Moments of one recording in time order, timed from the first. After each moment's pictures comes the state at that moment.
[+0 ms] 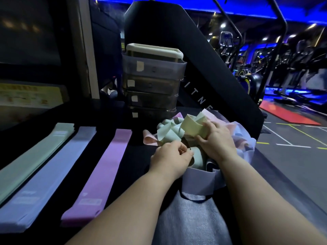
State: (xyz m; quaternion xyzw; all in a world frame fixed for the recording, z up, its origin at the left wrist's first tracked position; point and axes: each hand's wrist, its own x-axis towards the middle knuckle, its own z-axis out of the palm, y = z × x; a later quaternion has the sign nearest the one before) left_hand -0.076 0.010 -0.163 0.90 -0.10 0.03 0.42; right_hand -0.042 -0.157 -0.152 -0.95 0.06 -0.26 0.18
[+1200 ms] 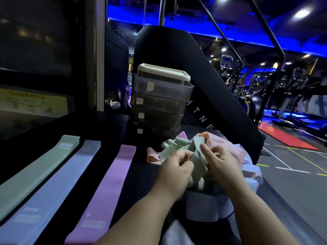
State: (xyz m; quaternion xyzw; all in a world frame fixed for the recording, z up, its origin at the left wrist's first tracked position) left_hand -0.095 0.022 -0.138 0.70 -0.15 0.03 0.70; right_hand -0.083 -0.124 -0.130 -0.85 0.07 -0.24 0.47
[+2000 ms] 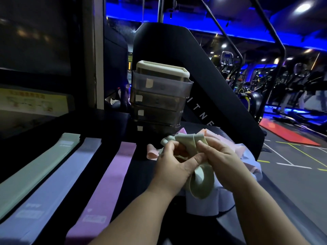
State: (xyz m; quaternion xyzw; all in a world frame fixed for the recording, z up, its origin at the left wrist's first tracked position) left_hand -0.105 0.026 -0.131 0.70 -0.14 0.12 0.69; right_hand -0.100 -0.116 -0.114 -0.72 -0.16 -0.10 0.67
